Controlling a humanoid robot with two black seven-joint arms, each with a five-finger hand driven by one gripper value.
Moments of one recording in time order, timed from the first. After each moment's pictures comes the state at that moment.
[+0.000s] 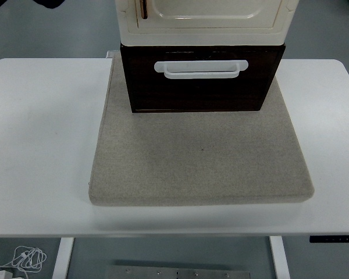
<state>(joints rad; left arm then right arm) -1.60 0.60 -0.42 -1.44 0.31 -0.21 0.00 -0.05 0.00 0.13 0.15 -0.15 0.22 -0.01</state>
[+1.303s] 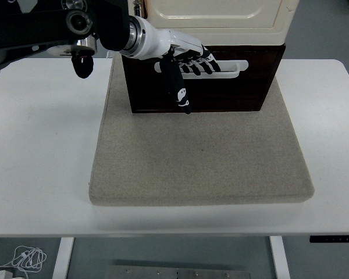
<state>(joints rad) -1.77 0.48 0.08 -1.42 0.44 -0.22 0.45 -0.05 0.00 0.13 0.15 -0.16 0.22 -0.01</state>
